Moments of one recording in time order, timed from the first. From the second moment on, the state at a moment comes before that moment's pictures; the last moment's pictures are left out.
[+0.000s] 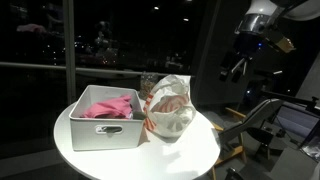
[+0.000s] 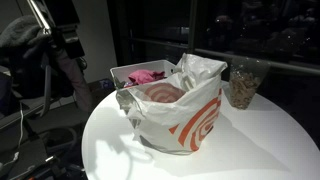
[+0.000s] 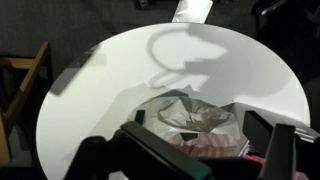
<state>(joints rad) -0.02 -0.84 -0.06 -2.61 -0.03 1.90 -0.06</state>
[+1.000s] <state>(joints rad) 0.12 -0.65 -0.09 -2.67 0.19 2.35 -0.18</state>
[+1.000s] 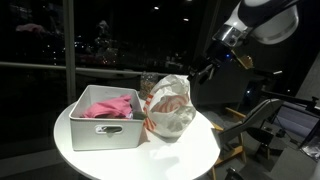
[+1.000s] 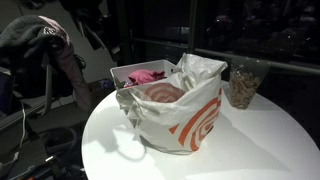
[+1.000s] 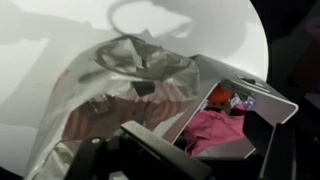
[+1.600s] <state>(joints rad) 0.41 -0.19 -0.24 -2.51 0.68 2.62 -0.74</state>
